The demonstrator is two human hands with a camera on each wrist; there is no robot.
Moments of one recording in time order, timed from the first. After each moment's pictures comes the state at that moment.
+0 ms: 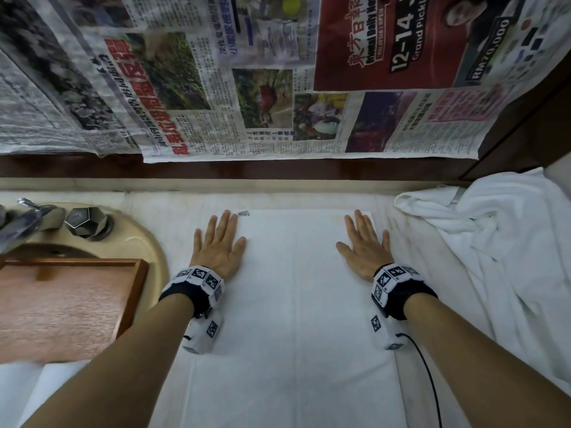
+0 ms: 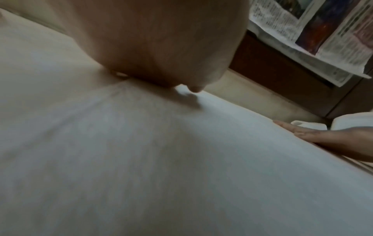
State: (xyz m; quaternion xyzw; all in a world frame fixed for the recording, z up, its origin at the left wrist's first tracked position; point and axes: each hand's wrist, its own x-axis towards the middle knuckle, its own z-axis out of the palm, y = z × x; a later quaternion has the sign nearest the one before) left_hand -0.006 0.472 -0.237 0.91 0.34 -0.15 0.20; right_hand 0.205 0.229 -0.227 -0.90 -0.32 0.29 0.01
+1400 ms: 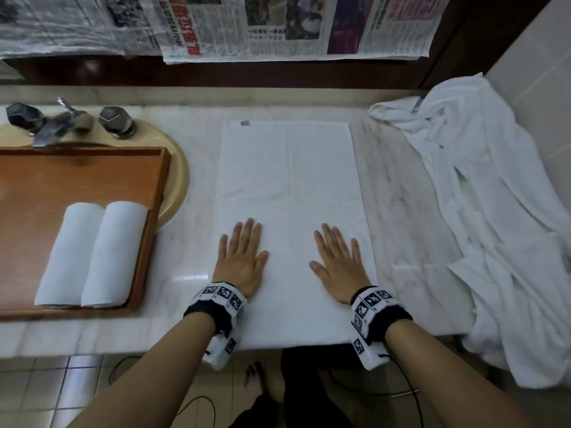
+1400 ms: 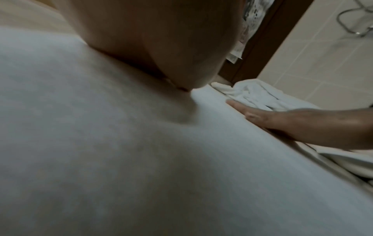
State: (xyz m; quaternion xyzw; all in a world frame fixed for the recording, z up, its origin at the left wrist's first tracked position) left_hand -0.210 0.260 -0.236 0.94 0.26 -0.13 0.21; right_hand -0.060 0.064 -0.227 -0.87 -0.41 0.27 0.00
